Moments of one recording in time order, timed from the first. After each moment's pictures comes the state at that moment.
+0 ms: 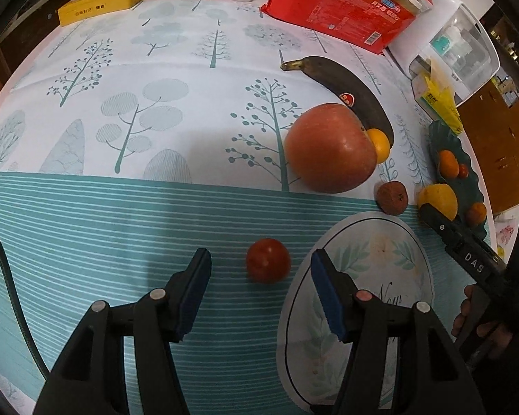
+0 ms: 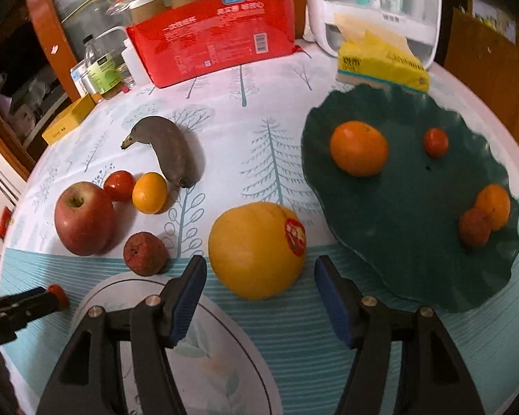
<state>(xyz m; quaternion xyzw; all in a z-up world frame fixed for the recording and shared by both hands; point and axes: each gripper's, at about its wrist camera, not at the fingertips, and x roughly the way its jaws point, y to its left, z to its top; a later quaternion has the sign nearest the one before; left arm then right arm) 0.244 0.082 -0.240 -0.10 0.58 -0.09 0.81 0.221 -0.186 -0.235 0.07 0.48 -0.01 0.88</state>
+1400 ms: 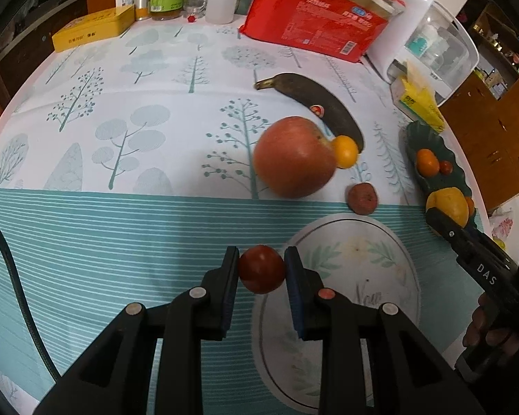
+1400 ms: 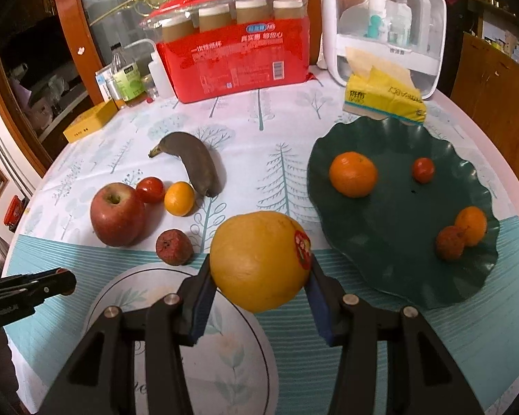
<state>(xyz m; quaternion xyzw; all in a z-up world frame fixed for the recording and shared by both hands) 0.224 0.066 -0.213 -0.08 0.54 -0.11 0.83 0.193 -0.185 -0.201 0.06 0.45 0.01 0.89</state>
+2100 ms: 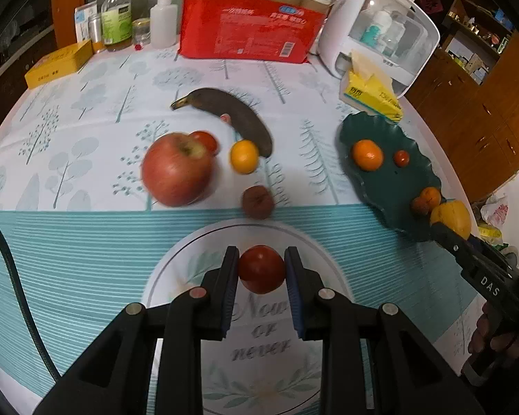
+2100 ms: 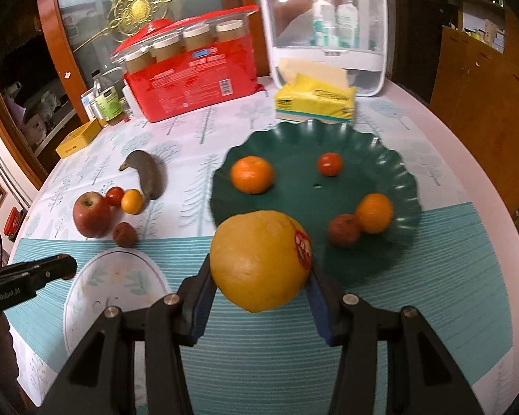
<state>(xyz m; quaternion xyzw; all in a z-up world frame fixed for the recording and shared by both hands) 0.202 -0.035 -0.180 -0.05 0.51 -0.13 0.85 0.148 -0.286 -0.177 0.07 0.44 -0.01 0.90</state>
